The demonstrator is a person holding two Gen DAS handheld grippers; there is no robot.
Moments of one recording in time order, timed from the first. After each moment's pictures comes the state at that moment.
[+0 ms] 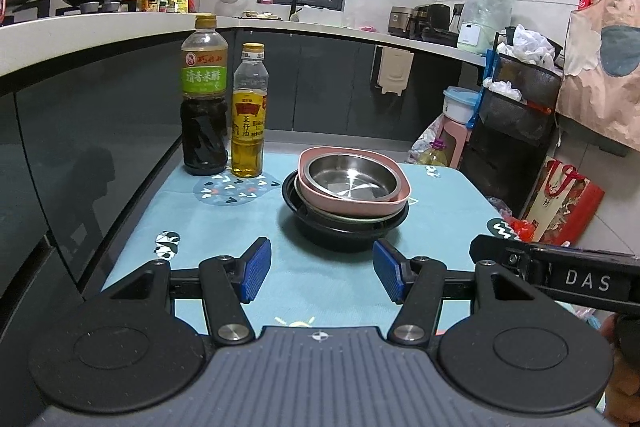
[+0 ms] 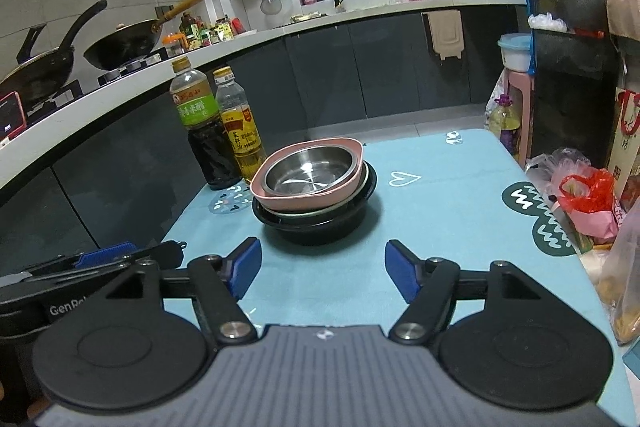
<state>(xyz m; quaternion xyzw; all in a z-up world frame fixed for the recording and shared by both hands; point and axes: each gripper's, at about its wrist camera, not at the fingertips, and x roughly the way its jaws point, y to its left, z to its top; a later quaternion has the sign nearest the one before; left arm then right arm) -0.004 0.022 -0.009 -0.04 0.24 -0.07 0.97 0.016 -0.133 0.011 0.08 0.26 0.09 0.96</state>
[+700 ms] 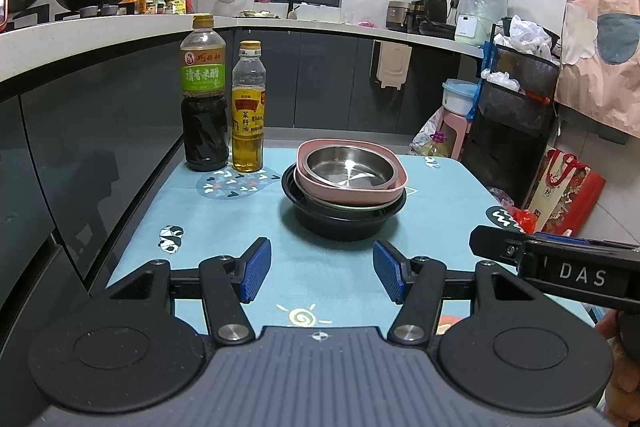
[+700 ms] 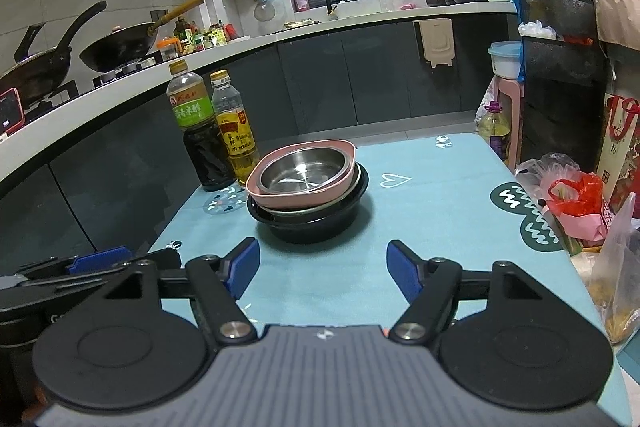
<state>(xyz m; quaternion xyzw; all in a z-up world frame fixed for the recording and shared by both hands) -0.014 0.019 -0.010 -0.02 0.24 -0.07 0.97 0.004 -0.131 0.008 0.08 0.25 0.08 0.96</state>
